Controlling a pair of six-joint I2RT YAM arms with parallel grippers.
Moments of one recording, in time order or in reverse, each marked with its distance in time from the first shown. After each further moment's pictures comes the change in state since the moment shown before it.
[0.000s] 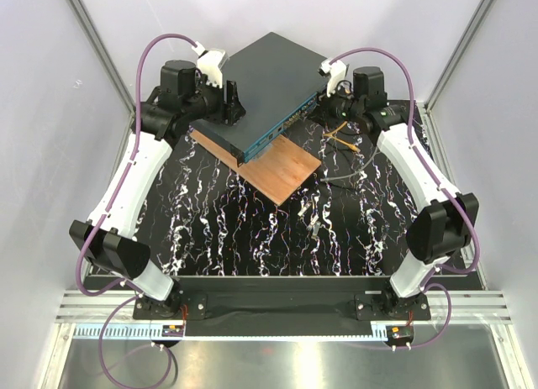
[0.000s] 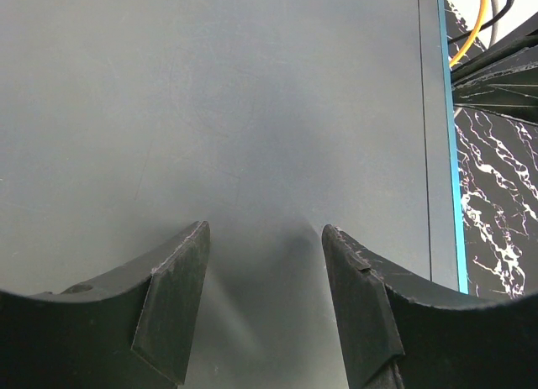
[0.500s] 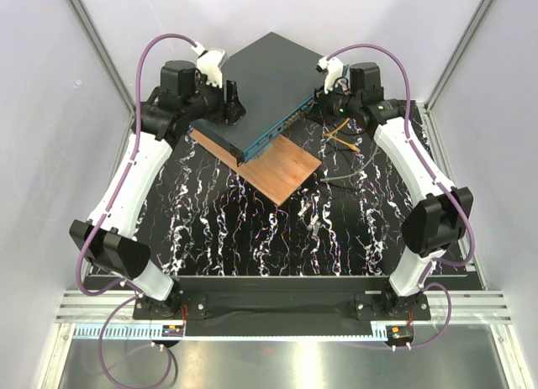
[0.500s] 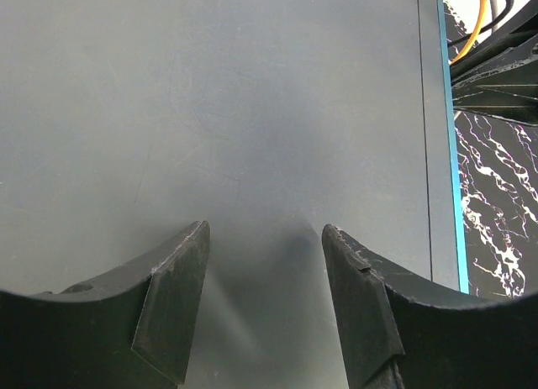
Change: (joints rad) left arm 0.003 0.000 -0.007 0.014 0.003 -0.002; right arm 0.006 0.060 0.087 -0.064 -0.007 0.026
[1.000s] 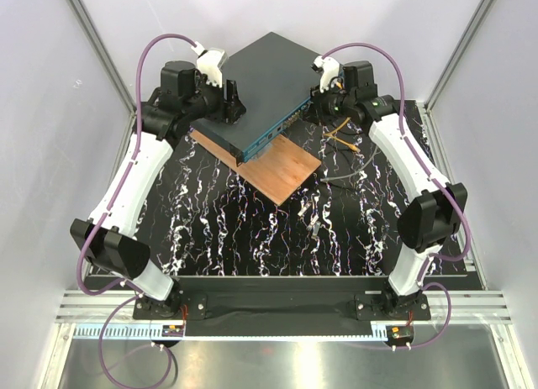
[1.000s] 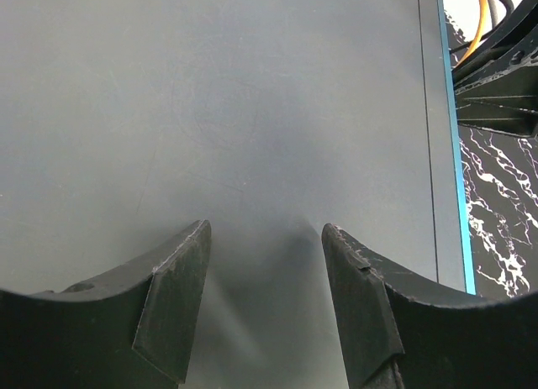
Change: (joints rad) left arm 0.006 0.000 -0.027 0.048 0.008 0.000; right arm 0.024 0.053 0.081 -0.080 0.044 0.050
